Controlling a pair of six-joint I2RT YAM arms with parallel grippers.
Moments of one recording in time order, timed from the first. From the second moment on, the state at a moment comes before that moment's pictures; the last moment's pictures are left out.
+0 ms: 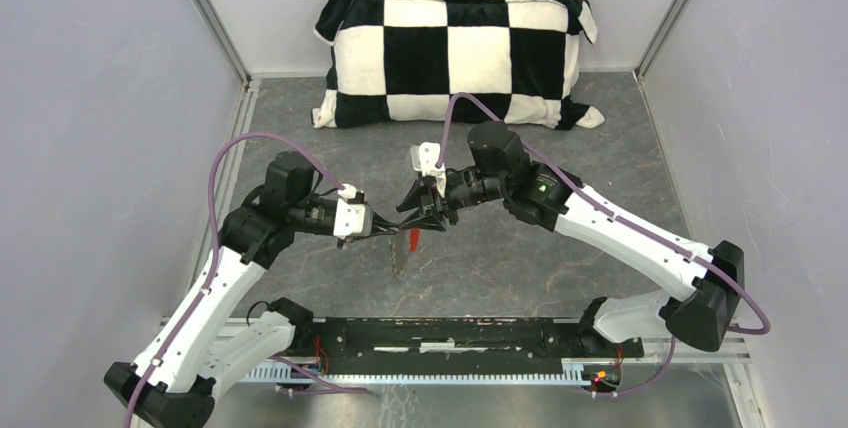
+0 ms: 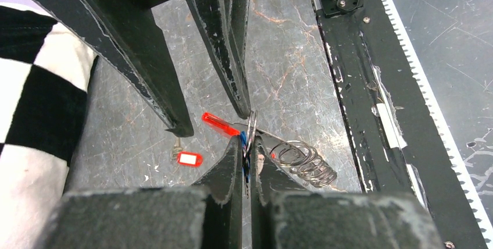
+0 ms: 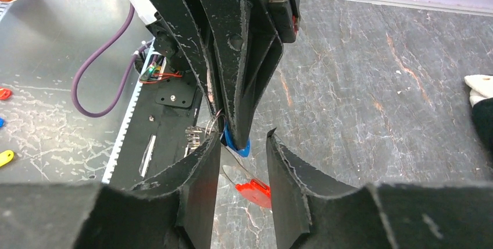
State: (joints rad) left arm -0.46 0.84 0.95 -0.71 1.04 0.85; right arm 0.92 1.34 1.25 -0.27 -0.75 -0.29
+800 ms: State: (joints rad) left arm -0.46 0.83 0.93 -0.67 0.99 0.85; right arm 0.92 1.33 1.24 -0.24 -0.78 -0.26
